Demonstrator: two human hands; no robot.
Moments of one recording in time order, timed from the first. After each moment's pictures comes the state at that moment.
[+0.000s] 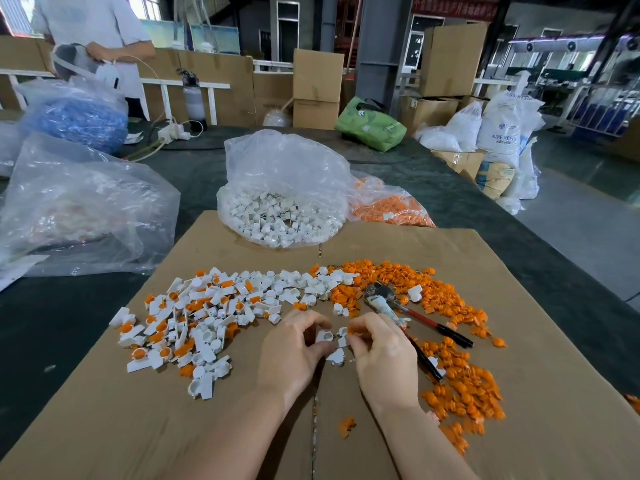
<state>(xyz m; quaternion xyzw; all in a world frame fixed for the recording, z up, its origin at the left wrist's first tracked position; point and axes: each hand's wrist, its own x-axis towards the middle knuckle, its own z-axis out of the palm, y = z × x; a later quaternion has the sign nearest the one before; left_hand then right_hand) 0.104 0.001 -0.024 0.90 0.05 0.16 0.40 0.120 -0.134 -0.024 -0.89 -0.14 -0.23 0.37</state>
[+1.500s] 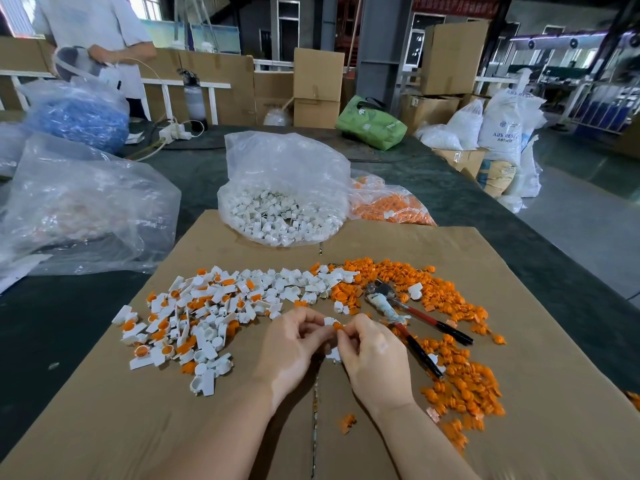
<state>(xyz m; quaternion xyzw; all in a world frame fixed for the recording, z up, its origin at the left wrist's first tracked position) 0.101 0.001 -0.015 0.78 0.06 0.09 0.62 0.117 -0.129 -0.022 -0.89 -0.20 -0.23 0.33</state>
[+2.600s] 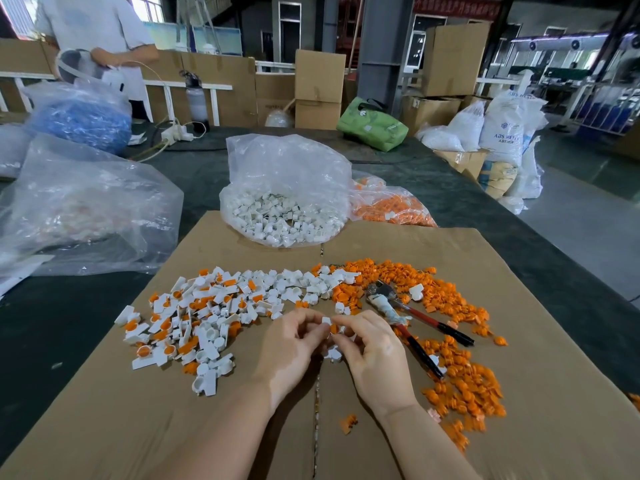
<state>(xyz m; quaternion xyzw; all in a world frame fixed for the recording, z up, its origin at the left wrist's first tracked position) 0.101 0.005 -0.017 0.79 0.06 0.10 0.60 0.116 -0.132 -0.015 -0.87 -0.25 -0.19 0.39</state>
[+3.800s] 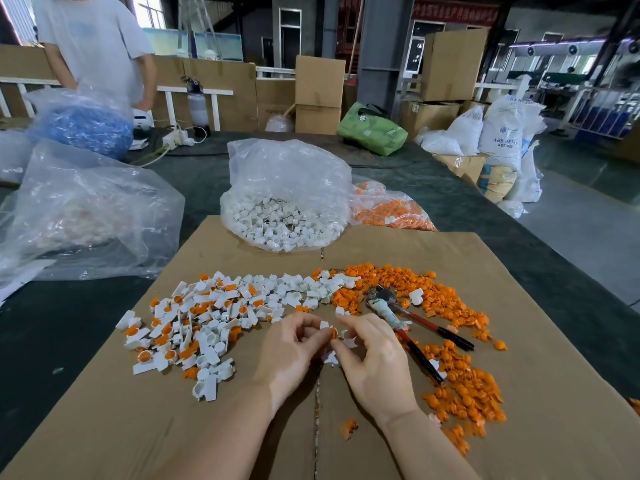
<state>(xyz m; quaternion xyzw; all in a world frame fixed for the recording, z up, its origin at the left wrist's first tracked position) 0.102 0.005 -0.016 0.79 0.08 0.09 0.60 0.117 -0.133 -0.020 -0.87 -0.24 -0.22 0.37</state>
